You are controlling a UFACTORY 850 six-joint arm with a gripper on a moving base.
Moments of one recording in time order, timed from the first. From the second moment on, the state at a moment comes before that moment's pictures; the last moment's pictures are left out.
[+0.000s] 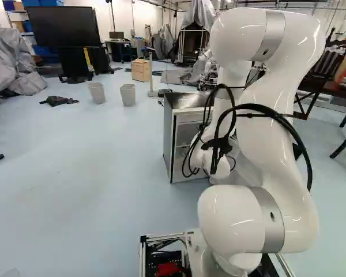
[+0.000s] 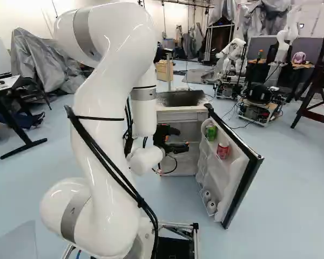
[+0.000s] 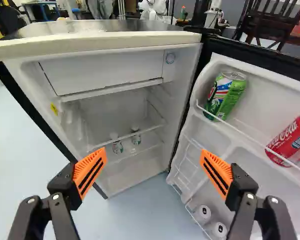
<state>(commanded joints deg) -10.4 -30.3 -17.9 11.1 79.4 0.0</state>
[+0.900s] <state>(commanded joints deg) -10.8 -27.4 -13.4 21.7 82.7 0.0</state>
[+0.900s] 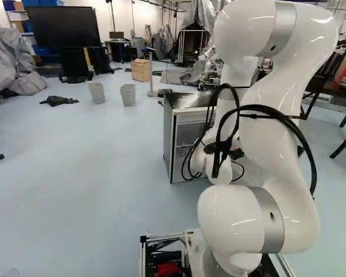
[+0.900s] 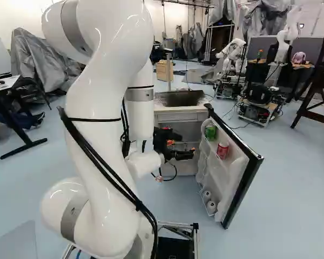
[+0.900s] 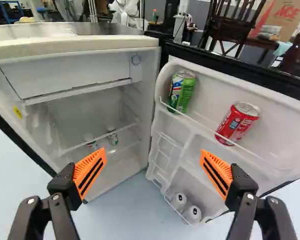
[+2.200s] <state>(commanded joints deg) -10.2 -32.0 -21.0 40.9 86.8 0.0</state>
